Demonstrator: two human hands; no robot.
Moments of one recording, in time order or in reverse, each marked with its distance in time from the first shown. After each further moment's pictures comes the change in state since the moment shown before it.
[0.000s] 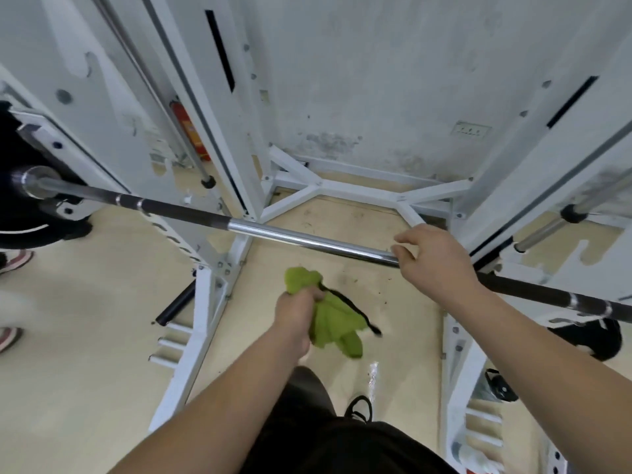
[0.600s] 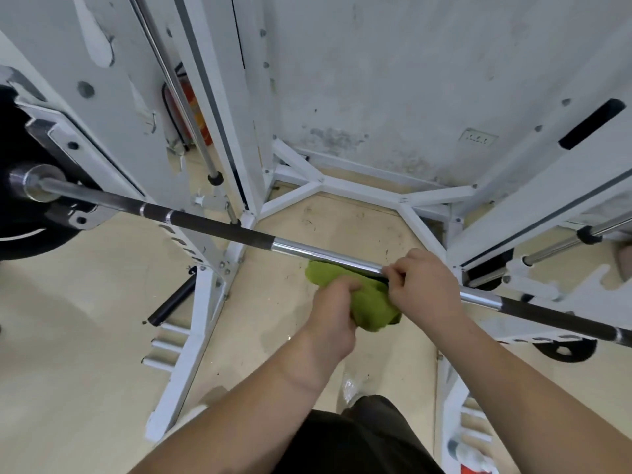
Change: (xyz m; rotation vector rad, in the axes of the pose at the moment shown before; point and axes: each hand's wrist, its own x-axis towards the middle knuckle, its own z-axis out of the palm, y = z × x) left_hand 0.010 0.075 -0.023 -0.234 -0.252 -0.101; right_hand 0.028 -0.089 0.069 -0.181 0.012 0.054
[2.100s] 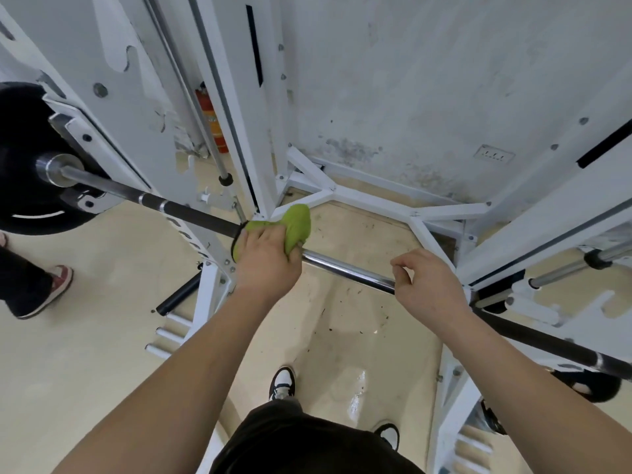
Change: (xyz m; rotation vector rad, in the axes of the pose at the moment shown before) left_hand 0.043 0.045 -0.035 1.574 0.554 1.066; right_hand 0.008 0.059 -0.038 0.245 -0.113 -0.038
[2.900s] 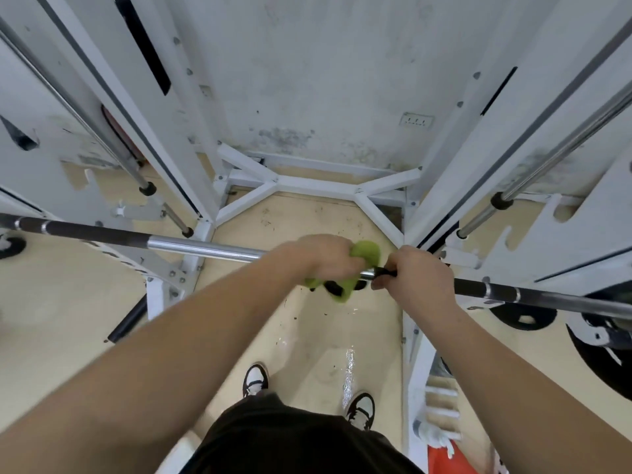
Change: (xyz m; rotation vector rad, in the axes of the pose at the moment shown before) left_hand -0.002 0.242 0.020 0.109 -1.025 0.351; right_hand -0.053 0.115 -0.056 -0.325 -0.077 0.222
